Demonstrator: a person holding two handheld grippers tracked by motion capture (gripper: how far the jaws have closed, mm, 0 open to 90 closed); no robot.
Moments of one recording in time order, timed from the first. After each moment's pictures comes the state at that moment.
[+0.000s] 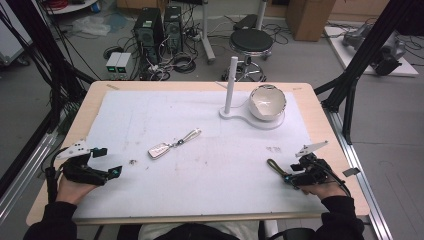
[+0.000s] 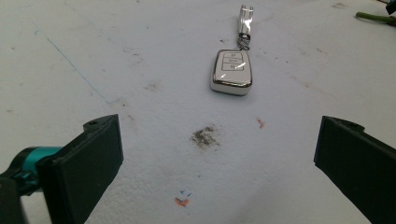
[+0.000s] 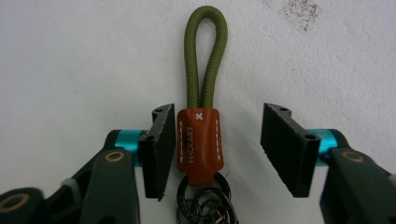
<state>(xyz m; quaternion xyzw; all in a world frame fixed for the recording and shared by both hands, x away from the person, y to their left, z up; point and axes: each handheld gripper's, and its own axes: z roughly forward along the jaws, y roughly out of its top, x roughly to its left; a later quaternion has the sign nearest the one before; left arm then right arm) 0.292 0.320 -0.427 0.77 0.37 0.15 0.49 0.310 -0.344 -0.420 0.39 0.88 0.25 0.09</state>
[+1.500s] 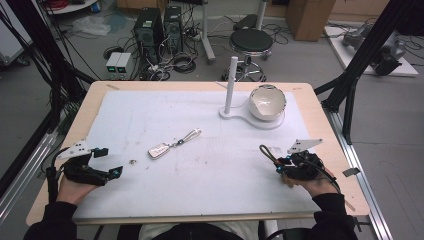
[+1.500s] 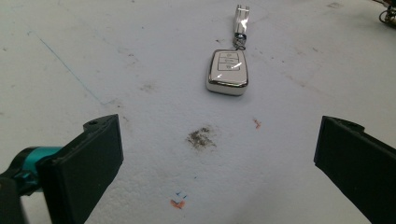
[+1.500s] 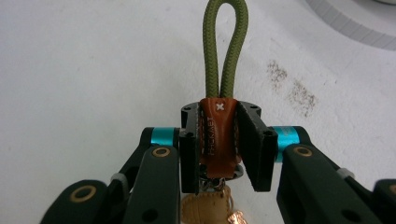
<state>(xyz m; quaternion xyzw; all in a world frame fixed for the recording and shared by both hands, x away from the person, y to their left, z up) 0.292 0.319 -0.427 0.77 0.36 0.14 0.50 0.308 -0.312 -0.398 0.34 0.88 0.31 0.15</state>
